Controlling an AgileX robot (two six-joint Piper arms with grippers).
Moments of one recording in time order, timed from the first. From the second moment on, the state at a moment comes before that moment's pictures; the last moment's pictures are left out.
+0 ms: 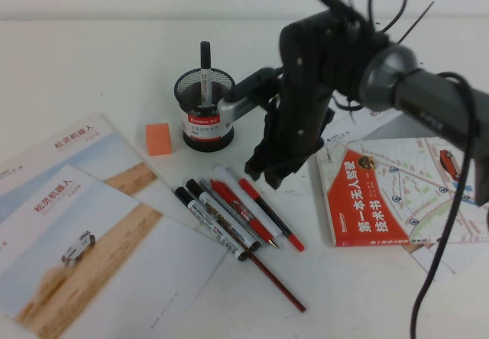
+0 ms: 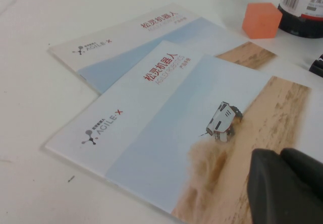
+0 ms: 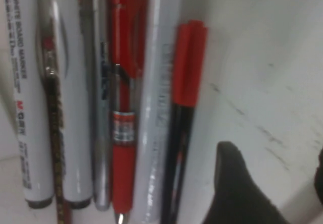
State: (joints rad) right arm 0.59 2.19 -1.97 0.02 1.22 -0.18; left arm -0.14 -0.01 0.01 0.00 0.39 -0.03
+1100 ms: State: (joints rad) right arm 0.66 2.28 -1.98 -0.01 1.23 -0.23; left arm -0.14 -0.01 0.01 0.00 0.39 -0.03
